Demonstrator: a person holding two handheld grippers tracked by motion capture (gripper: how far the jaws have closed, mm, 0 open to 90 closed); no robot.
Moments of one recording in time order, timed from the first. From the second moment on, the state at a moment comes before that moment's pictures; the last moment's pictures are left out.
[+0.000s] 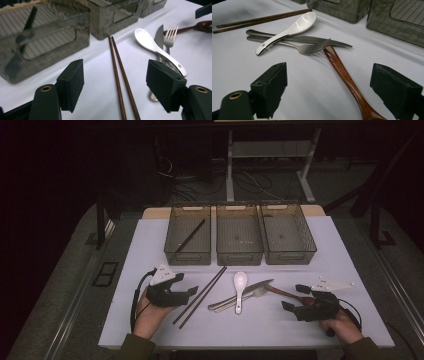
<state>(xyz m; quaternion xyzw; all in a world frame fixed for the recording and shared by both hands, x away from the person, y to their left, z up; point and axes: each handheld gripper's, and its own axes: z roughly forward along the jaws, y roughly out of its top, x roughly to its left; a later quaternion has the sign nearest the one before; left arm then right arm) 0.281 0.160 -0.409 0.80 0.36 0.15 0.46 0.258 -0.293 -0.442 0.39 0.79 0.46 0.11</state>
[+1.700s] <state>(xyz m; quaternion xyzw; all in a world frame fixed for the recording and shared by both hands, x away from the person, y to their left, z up) 0.304 0.129 -0.449 0.84 0.37 0.09 0.38 0.258 -0.292 -0.442 0.38 0.79 0.46 0.12</state>
